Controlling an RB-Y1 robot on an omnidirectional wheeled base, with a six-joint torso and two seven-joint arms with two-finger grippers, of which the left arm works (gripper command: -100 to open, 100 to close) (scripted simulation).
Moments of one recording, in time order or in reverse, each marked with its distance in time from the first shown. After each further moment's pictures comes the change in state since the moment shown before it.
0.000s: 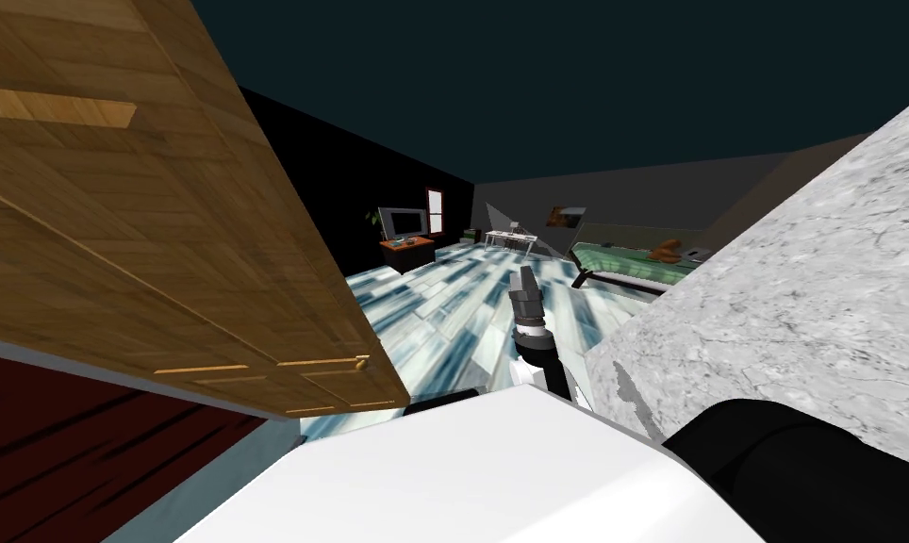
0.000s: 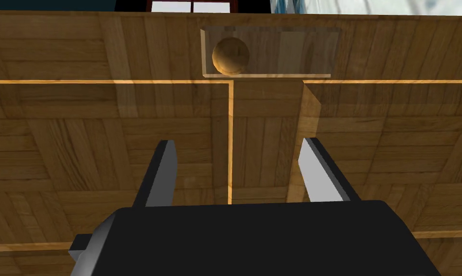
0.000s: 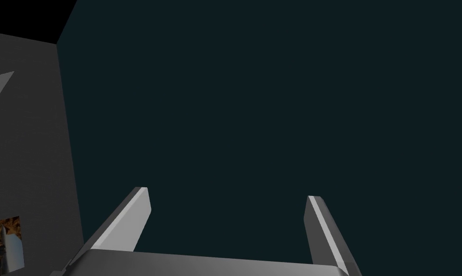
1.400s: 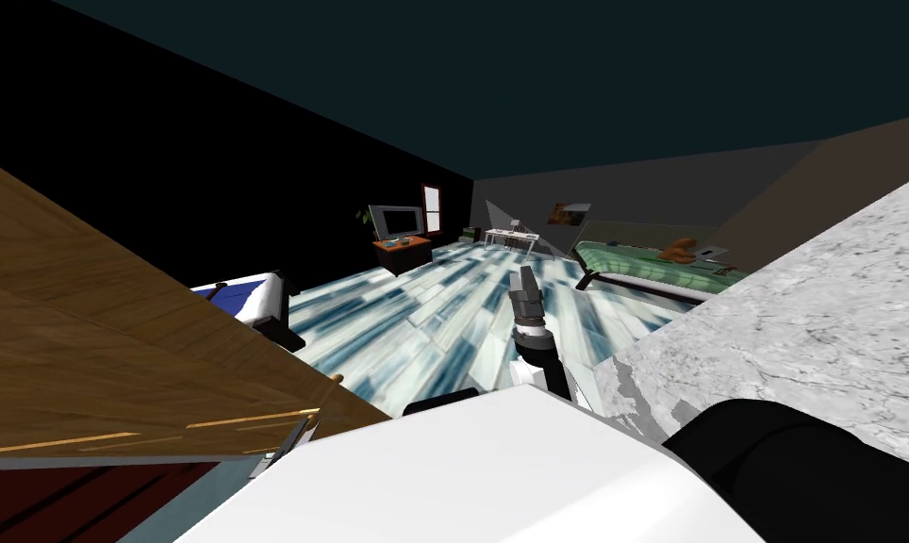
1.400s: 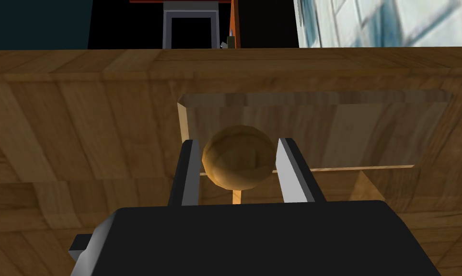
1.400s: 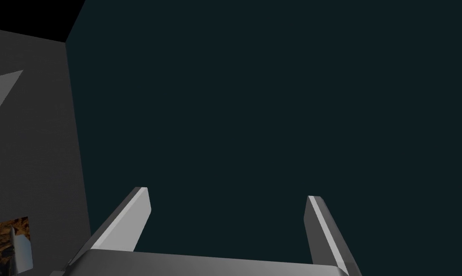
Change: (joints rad) arm -0.059 -0.008 0.055 0.010 0.048 0.100 0.023
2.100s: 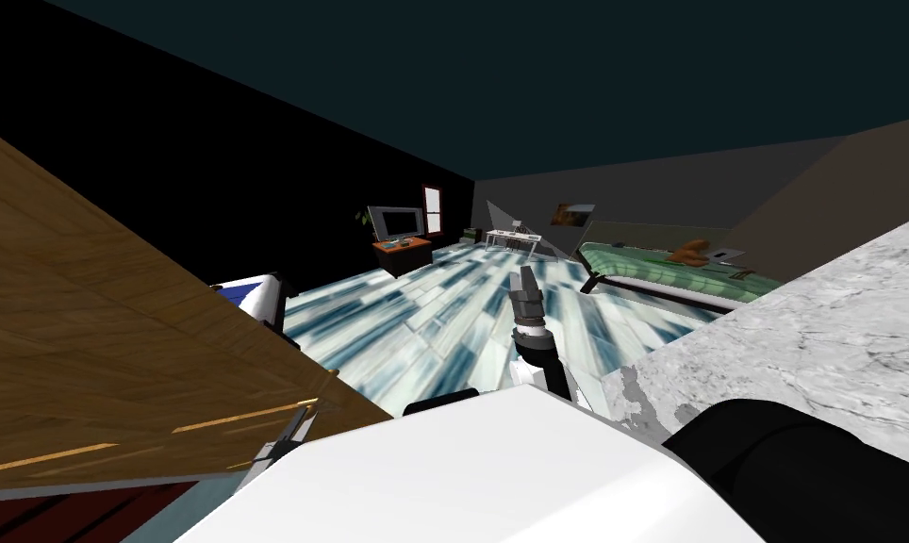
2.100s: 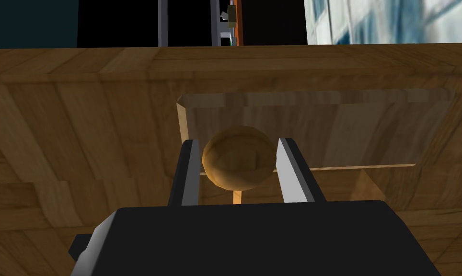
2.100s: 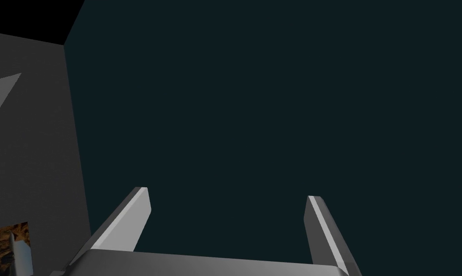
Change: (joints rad) arm -0.023 -0.015 0.050 -0.037 0.038 0.111 -0.006
